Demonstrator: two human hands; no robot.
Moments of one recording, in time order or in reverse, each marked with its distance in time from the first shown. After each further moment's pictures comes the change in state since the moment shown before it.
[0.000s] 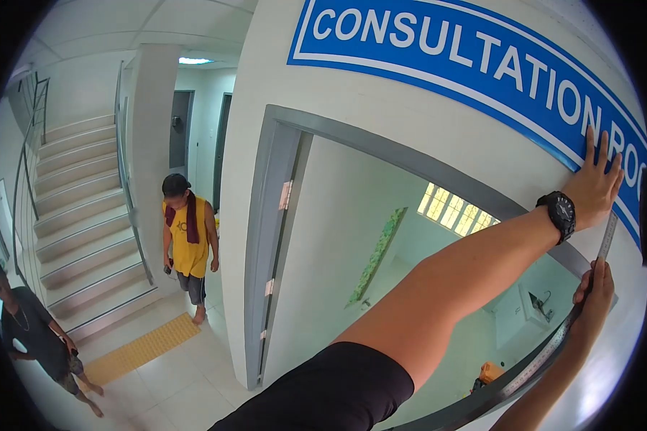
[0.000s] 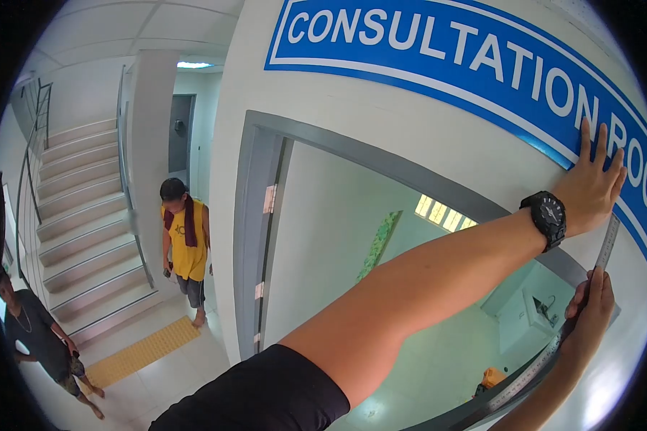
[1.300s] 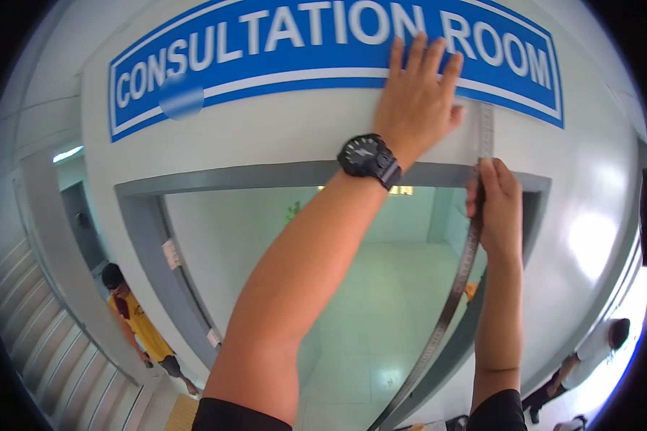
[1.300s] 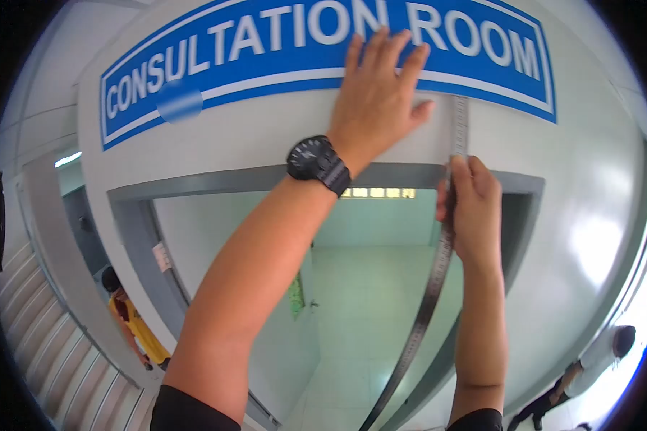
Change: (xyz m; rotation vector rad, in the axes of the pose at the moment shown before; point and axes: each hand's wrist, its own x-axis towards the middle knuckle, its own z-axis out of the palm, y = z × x) left_hand 0.002 -0.001 -0.054 -0.113 -0.120 -0.066; right_hand -0.014 -0.015 0.000 0.082 -0.009 0.031
